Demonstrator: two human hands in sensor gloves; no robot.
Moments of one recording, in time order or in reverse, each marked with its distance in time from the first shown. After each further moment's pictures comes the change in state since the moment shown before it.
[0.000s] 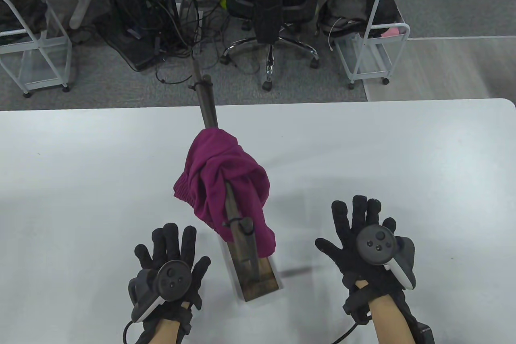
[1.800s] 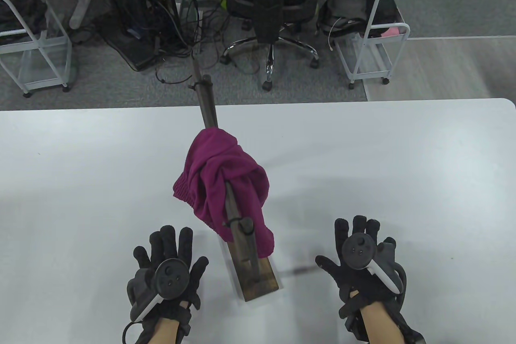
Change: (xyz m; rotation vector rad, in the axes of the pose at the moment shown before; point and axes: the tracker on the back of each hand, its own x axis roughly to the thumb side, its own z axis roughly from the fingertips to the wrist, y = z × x) left_hand -0.004 0.000 0.000 -0.029 0.035 0.022; right_hand -0.007 0.030 0.007 0.205 0.208 0.217
